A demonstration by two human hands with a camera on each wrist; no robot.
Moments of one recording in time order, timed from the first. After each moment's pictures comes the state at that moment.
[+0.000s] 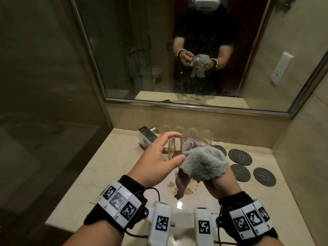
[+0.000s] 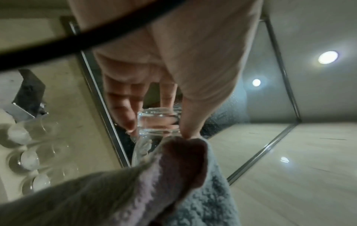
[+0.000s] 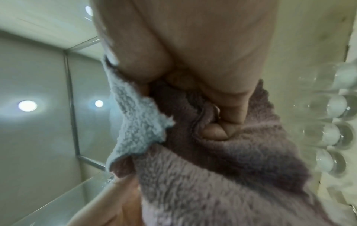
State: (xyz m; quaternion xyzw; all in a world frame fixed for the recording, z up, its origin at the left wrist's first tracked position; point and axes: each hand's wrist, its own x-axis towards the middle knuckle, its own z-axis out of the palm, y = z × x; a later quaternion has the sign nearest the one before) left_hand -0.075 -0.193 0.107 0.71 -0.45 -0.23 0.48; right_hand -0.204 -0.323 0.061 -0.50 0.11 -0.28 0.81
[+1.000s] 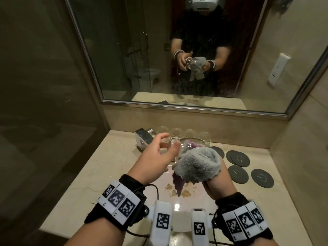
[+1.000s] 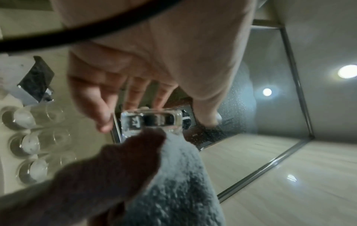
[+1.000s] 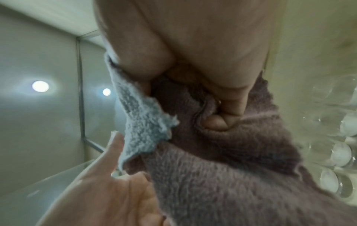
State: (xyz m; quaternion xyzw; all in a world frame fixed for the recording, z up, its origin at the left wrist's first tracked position) left_hand -0.069 -0.208 0.107 0.74 -0.38 -0.27 0.49; right_hand -0.197 -0.330 0.058 -0.53 0.15 -0.32 0.77
